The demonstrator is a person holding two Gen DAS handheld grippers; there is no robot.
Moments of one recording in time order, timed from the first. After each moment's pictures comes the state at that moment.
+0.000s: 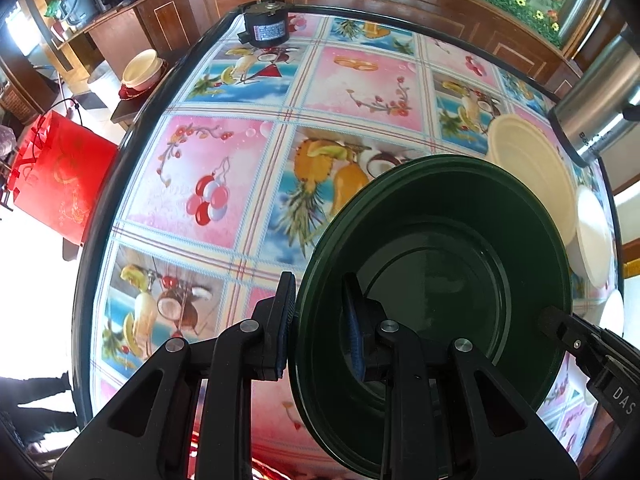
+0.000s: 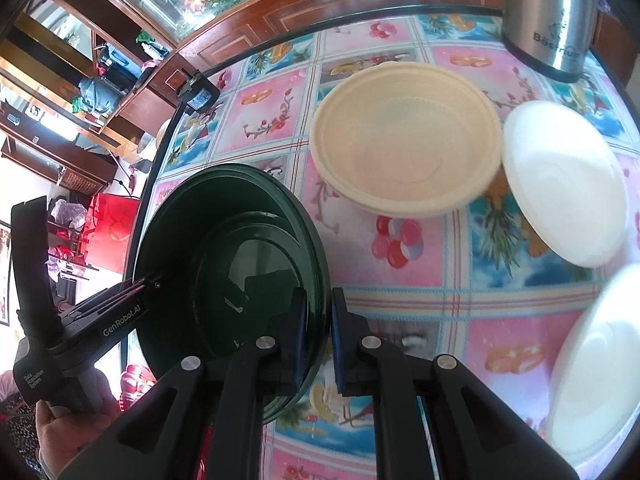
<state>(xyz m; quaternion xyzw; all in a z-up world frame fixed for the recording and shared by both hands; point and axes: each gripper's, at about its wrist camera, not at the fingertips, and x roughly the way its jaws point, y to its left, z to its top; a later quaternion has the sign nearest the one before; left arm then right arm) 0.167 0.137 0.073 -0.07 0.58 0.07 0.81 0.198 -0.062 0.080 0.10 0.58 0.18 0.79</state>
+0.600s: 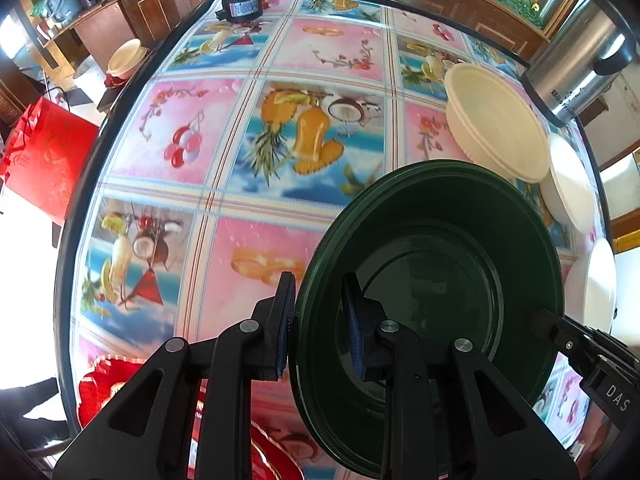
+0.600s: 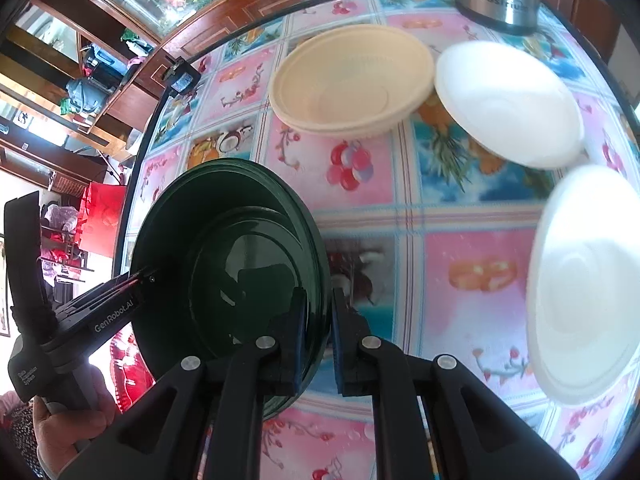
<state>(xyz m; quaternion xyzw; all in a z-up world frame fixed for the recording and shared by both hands) 0.124 0.109 0.068 -0.07 0.60 0.04 0.80 0.156 -0.092 0.075 0.11 0.60 0.16 0.77</state>
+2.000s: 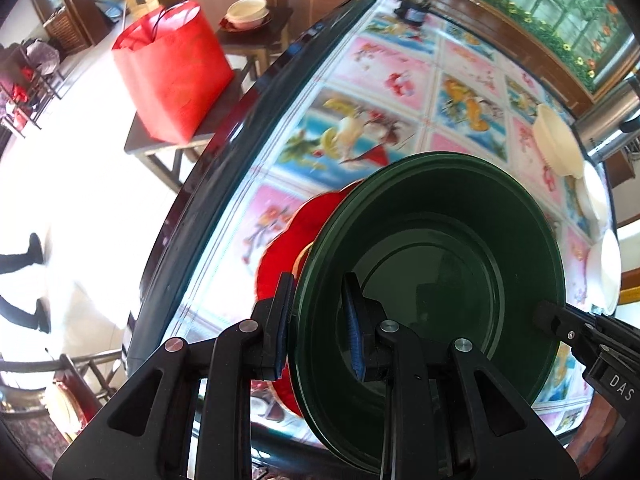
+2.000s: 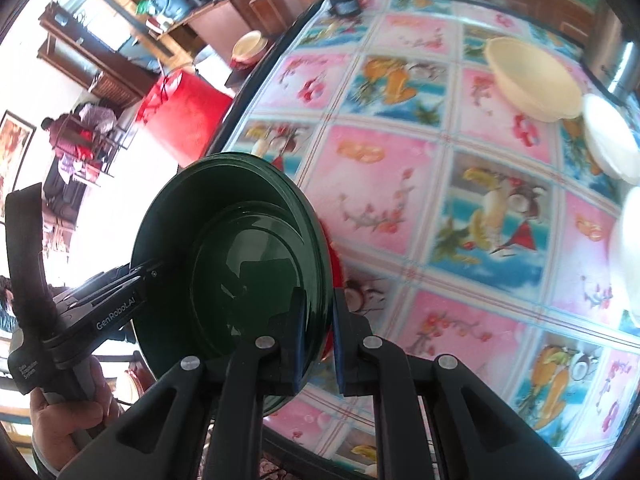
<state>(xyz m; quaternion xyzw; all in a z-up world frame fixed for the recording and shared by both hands) -0.057 0.251 0.096 -0.15 0.58 0.15 0.79 0.042 0.062 0.098 -0.01 0.61 0.27 0.74</state>
